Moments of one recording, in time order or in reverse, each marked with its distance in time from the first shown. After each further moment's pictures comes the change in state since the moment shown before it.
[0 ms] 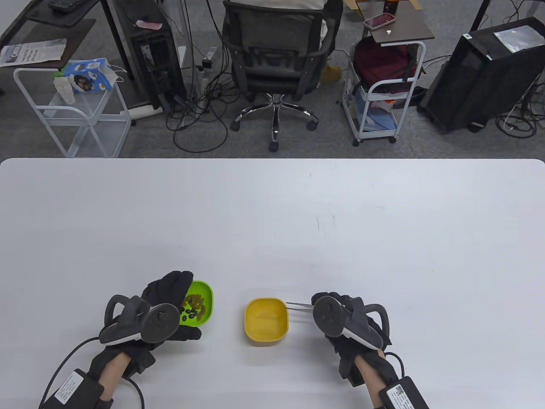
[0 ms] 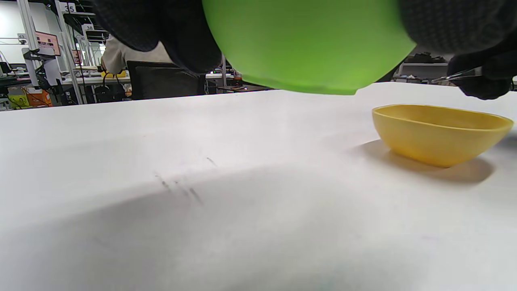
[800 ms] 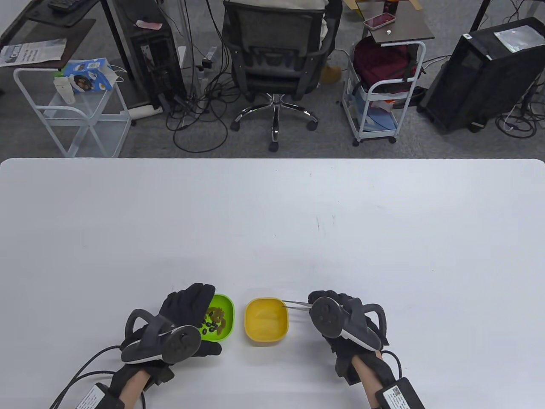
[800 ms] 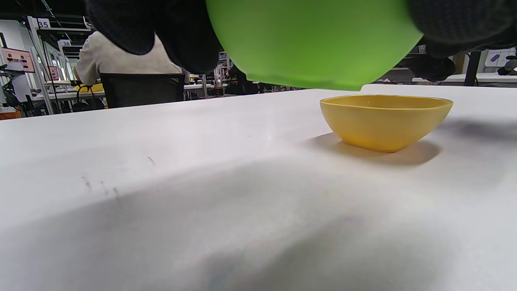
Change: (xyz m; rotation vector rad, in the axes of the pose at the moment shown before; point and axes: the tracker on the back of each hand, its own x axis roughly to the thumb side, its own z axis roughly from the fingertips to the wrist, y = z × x) left_hand 0.037 -0.018 0.001 0.041 -0.064 -0.024; right_hand 0.009 -0.007 0.002 -0.068 -0.030 -0.016
